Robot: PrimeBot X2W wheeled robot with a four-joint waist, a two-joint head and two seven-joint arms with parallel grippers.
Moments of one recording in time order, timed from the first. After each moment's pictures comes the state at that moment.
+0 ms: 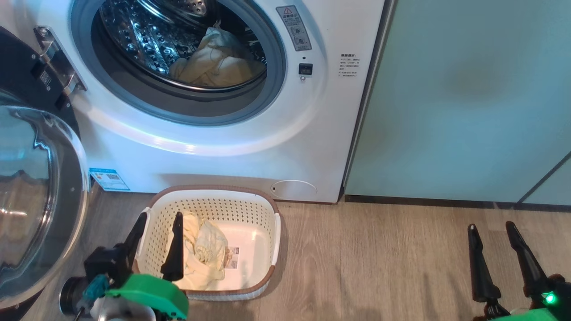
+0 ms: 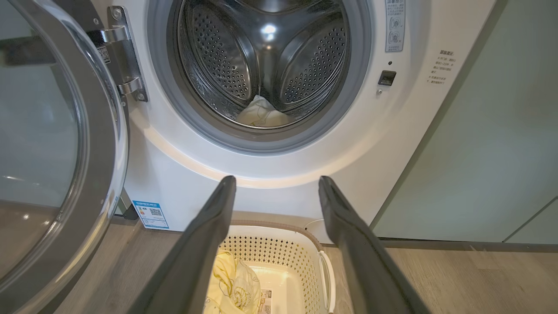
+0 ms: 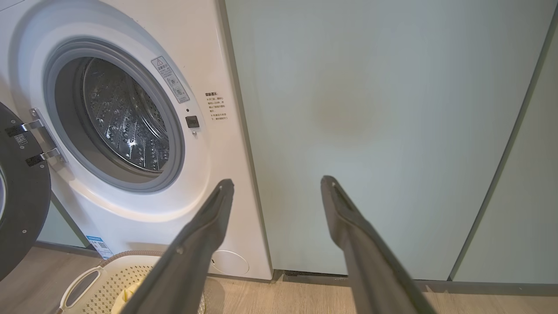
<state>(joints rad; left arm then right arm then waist) 0.10 0.18 -0.07 -0.04 -0.28 0.10 -0.16 0.16 -0.04 0.02 -0.06 0.15 0.13 -0.26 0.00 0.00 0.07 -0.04</state>
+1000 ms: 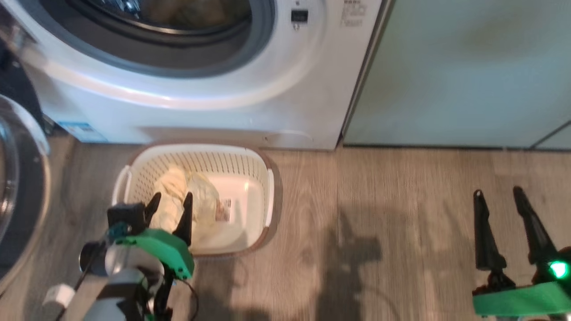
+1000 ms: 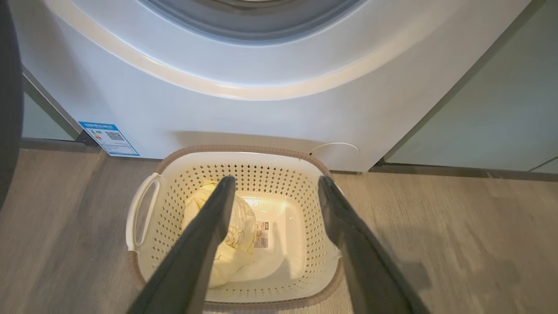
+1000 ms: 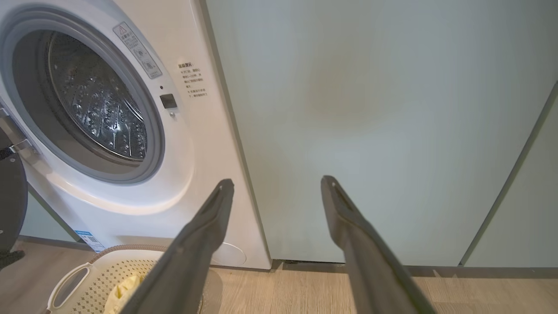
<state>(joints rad) -0.20 0.17 -0.13 0.40 -0.35 0.01 -0.16 0.07 -0.04 0.02 -0.10 0.18 0.13 -0.26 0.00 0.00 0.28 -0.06</state>
